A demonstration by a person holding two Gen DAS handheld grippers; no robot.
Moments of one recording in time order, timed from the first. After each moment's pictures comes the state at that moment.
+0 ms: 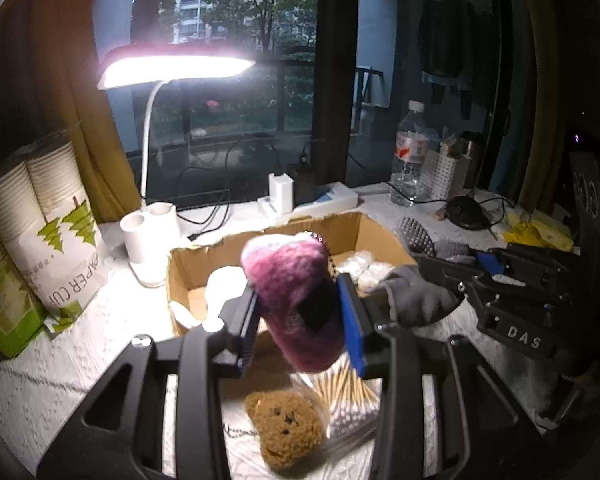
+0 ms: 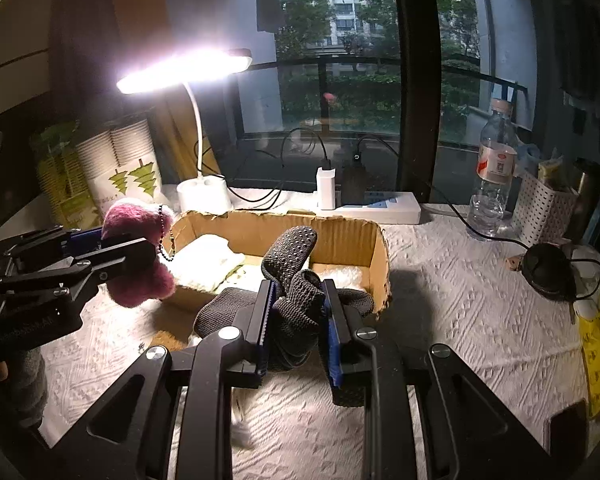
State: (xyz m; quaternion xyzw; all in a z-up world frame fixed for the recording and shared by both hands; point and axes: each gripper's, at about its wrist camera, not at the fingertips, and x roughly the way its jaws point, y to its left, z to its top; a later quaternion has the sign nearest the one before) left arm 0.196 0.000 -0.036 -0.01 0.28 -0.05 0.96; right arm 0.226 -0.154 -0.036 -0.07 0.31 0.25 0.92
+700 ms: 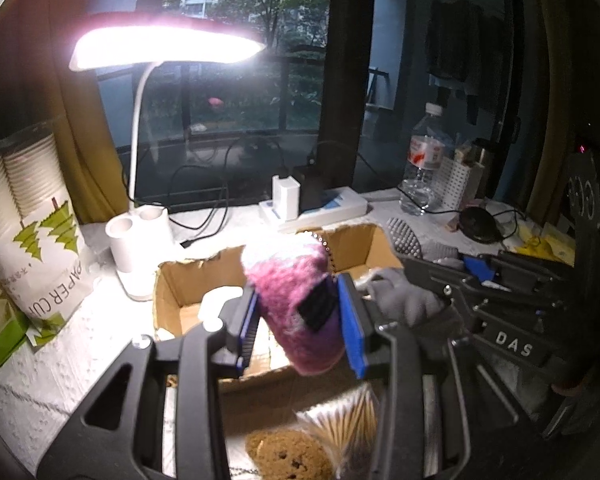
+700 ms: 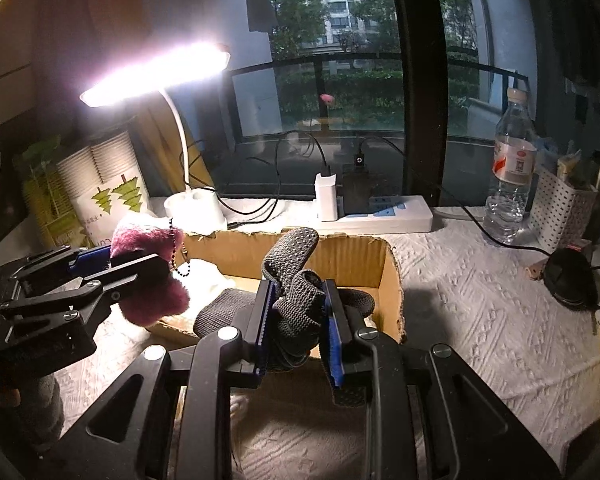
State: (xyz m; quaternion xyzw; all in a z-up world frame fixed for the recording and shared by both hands) left arm 0.236 0.005 -0.048 -0.03 0.28 -0.05 0.96; right arm 0.269 -0.142 -0.046 -0.04 0.32 0.25 0.91
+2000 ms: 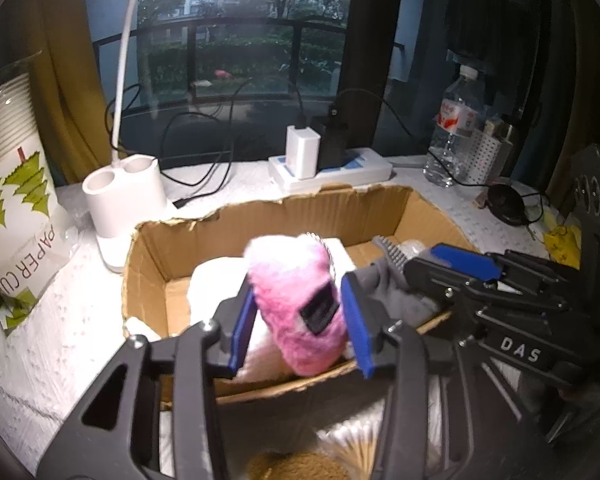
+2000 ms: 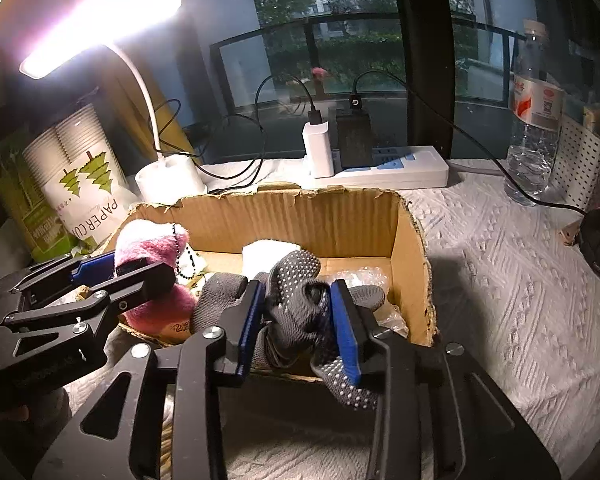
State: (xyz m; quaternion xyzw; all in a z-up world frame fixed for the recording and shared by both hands) left arm 0.279 0.014 -0.094 -0.05 0.34 -0.04 0.94; right arm 0.307 -0.134 -0.091 -0.02 0.38 0.24 0.89
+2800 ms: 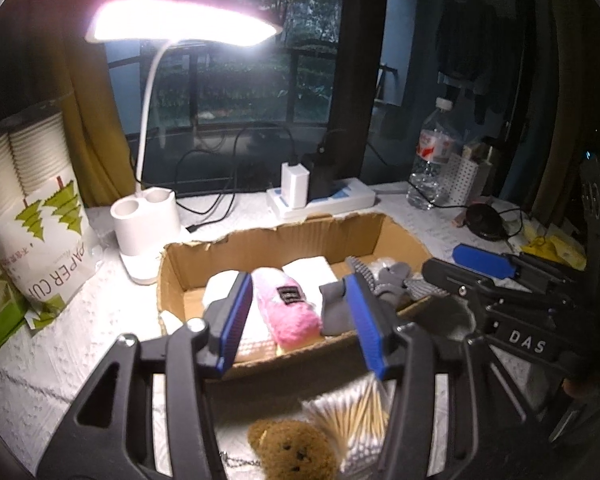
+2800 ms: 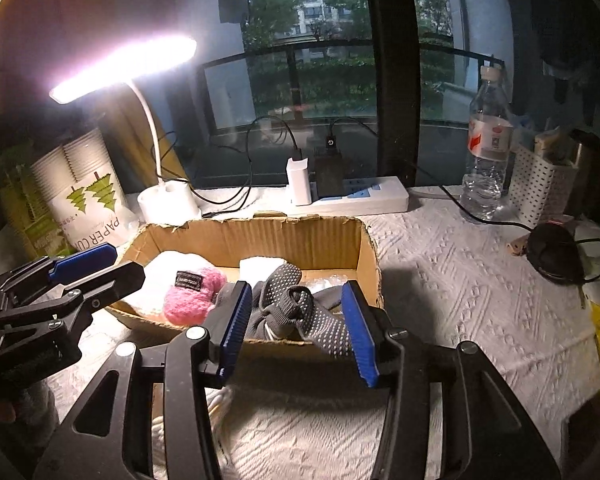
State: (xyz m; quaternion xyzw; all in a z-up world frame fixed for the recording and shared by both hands) left arm 0.231 0.011 -0.057 -0.04 0.29 -0.04 0.95; right arm 0.261 -0.149 -0.049 -0.04 0.34 0.20 0.92
